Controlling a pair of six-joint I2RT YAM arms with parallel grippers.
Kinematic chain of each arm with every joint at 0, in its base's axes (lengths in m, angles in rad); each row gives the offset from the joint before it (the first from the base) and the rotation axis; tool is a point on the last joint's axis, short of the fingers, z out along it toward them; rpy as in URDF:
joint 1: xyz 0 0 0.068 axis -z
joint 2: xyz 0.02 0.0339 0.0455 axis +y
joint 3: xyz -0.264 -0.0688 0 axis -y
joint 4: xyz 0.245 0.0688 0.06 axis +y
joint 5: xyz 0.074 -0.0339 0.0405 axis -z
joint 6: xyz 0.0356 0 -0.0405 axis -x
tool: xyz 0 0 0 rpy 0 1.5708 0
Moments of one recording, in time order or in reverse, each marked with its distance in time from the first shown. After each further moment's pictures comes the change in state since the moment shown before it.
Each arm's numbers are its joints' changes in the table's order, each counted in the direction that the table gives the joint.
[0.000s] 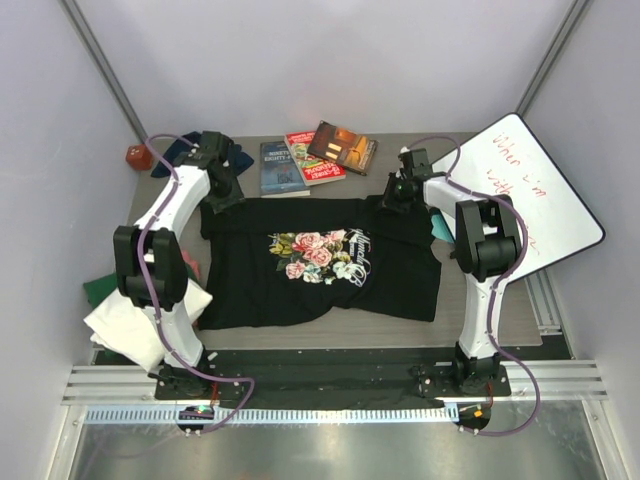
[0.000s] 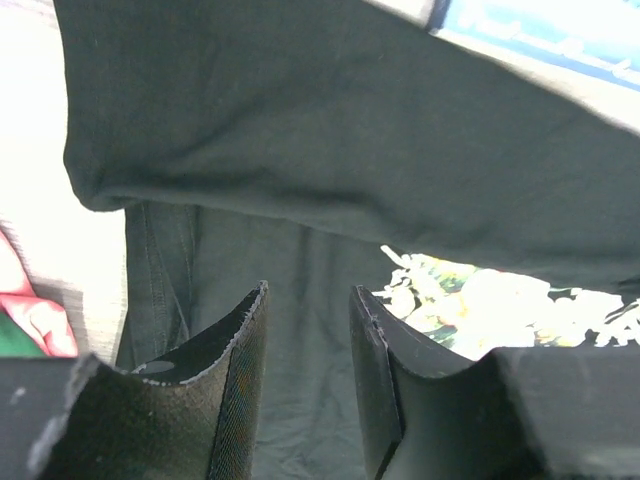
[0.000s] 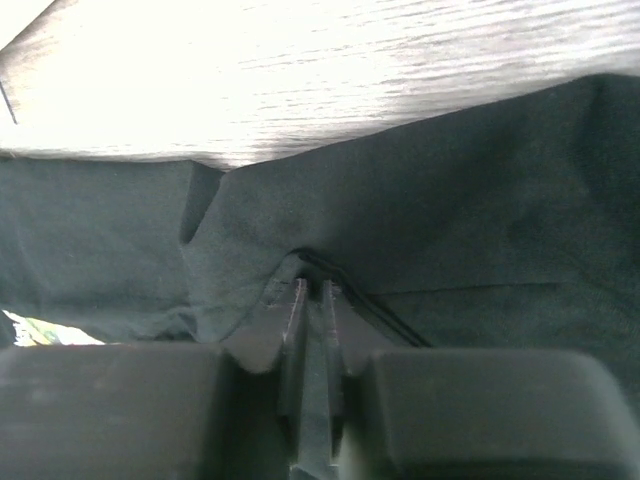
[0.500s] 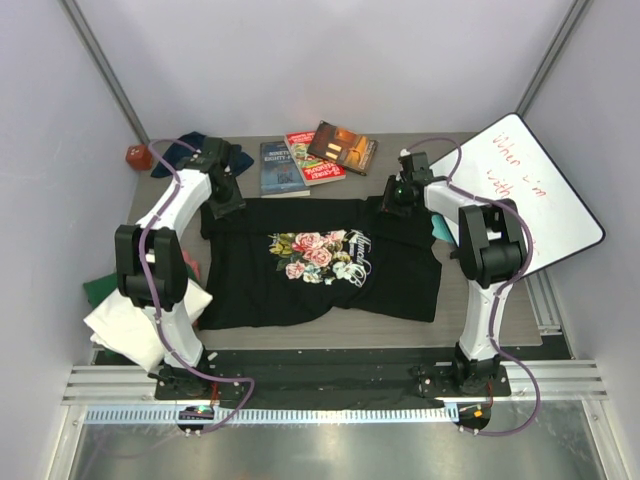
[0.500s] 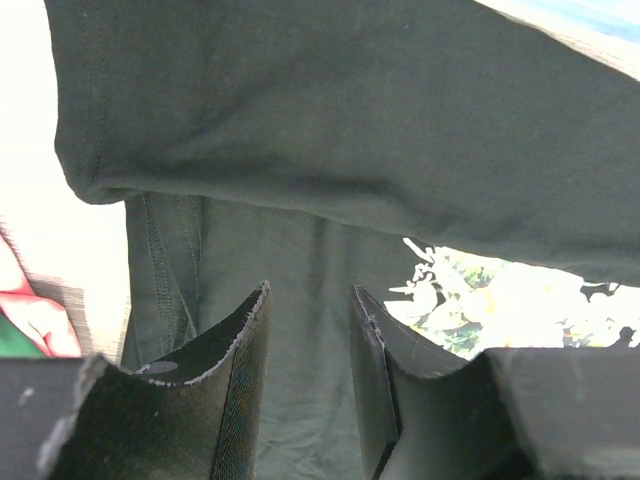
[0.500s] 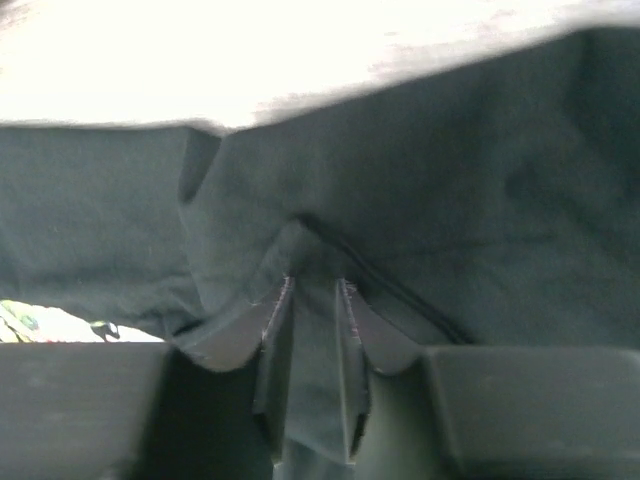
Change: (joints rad) left arm 0.000 0.000 -0.063 -0.021 0.004 -0.022; right arm -0.013 -0.060 -0.074 -0.023 0.041 0.020
